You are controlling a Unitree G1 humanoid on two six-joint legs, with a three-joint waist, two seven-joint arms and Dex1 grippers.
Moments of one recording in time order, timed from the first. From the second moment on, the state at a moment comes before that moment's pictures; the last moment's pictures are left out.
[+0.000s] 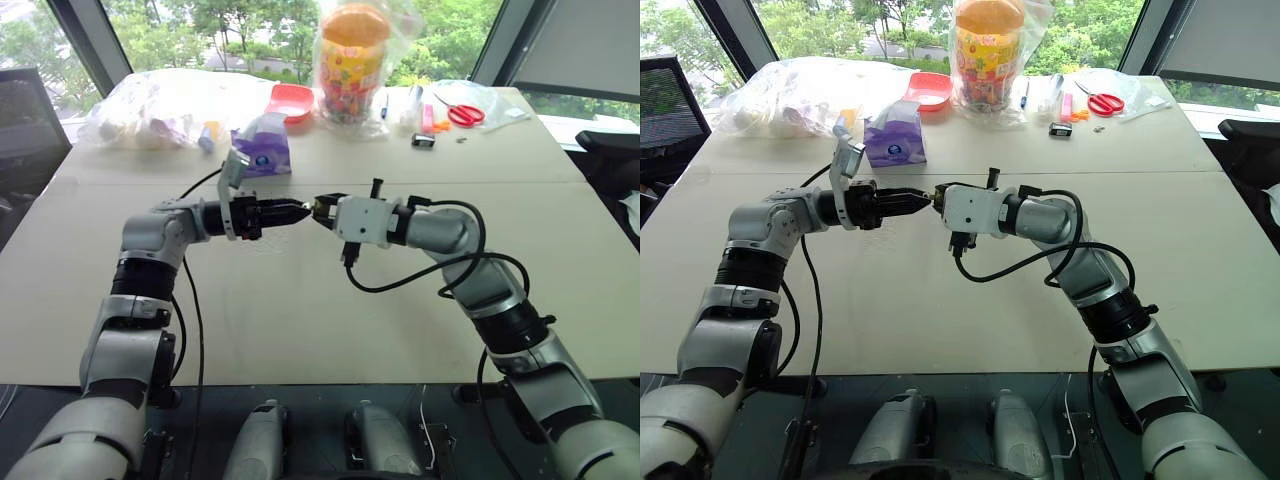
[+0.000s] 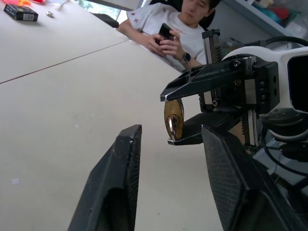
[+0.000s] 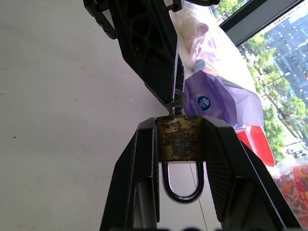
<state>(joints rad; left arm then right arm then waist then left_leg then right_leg) -0.87 0.45 0.01 0.53 -0.50 0.69 -1.31 -0.69 -0.47 0.33 -0.05 -0.20 0.06 0.78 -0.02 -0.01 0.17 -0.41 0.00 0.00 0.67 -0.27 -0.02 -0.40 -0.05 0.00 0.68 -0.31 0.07</state>
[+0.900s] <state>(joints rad) -0.83 0.52 -0.14 0.40 -0.30 0.42 -1.37 -0.66 -0.47 0.35 -0.07 -0.20 0.09 0.83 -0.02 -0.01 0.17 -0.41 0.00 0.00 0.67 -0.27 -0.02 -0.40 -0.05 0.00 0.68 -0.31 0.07</state>
